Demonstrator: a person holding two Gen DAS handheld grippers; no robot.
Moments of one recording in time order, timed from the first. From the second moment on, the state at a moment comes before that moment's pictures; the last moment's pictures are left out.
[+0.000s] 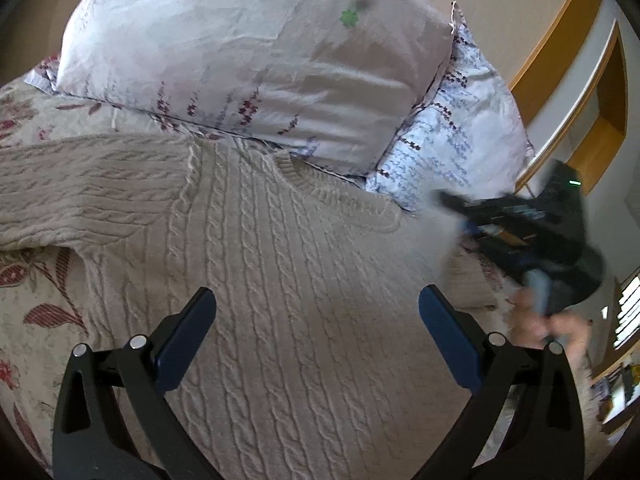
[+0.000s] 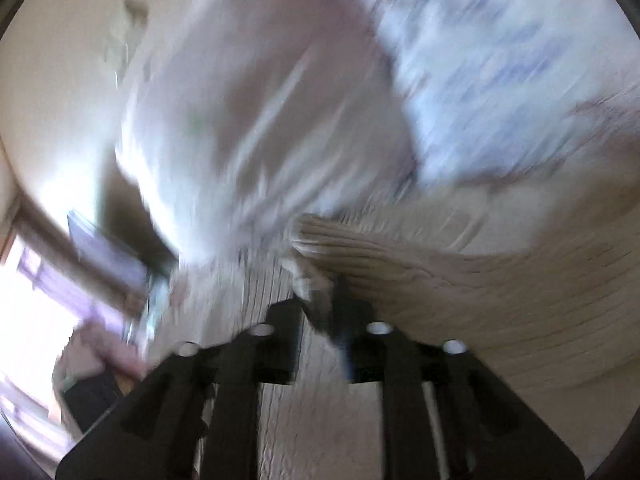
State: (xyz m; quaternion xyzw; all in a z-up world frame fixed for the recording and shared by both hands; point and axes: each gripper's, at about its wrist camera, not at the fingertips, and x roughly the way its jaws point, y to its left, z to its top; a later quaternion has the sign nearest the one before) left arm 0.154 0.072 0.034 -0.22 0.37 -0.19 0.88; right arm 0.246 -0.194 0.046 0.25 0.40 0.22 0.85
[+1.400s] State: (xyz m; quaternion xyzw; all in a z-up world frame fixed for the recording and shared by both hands) left arm 0.268 0.053 0.008 -0.30 0.46 -0.18 0.82; right arm 0.156 -0.382 -0.033 0.48 0.33 0.08 0.81
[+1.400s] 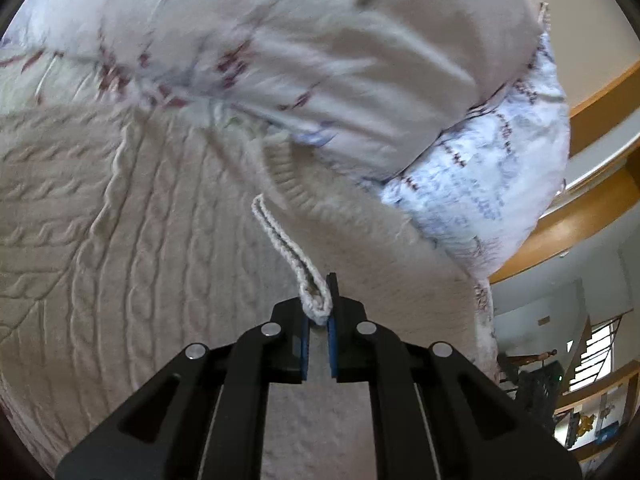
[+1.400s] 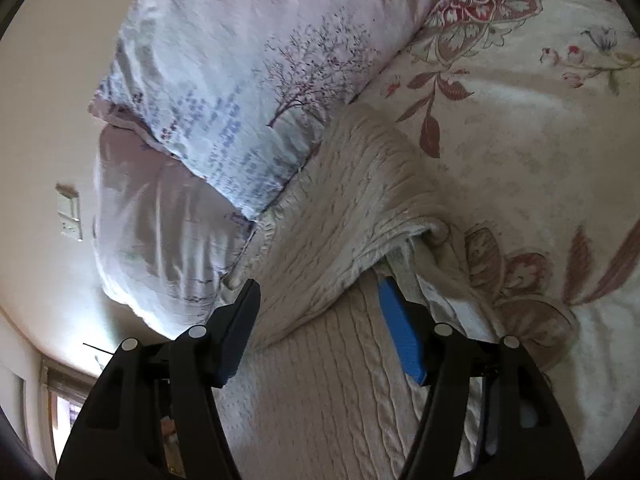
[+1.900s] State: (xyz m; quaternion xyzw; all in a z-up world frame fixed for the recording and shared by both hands) left arm 0.262 0.049 -0.003 -0.24 0.46 -0.16 0.84; right arm 0.163 -0.382 -0.038 0.41 0.33 -0.06 0.85
